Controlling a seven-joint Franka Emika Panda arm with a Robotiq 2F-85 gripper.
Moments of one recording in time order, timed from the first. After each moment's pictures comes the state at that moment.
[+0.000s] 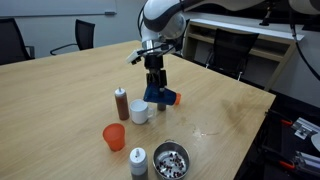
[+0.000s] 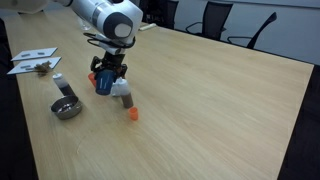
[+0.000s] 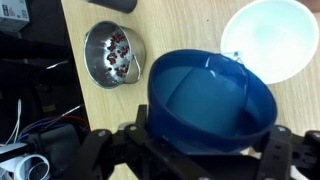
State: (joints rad) arm 0.20 0.90 0.08 -1.17 0.38 1.72 2.13
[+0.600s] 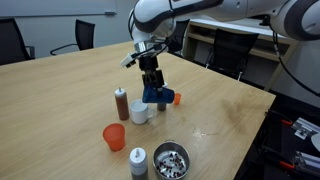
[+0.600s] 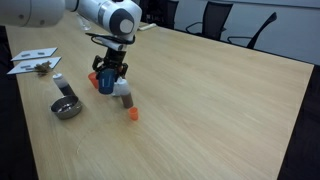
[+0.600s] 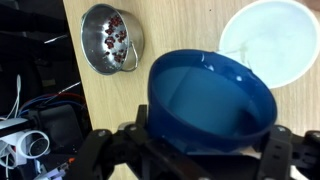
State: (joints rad) arm 0.23 1.09 0.08 -0.83 0.29 1.50 2.15
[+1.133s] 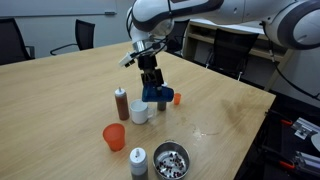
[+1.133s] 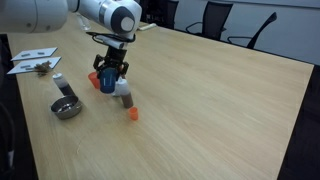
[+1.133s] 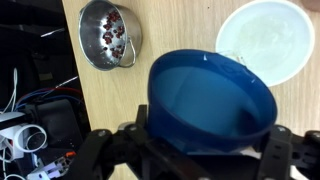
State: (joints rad) arm 0.24 1.16 0.08 -0.70 0.27 1.43 2.15
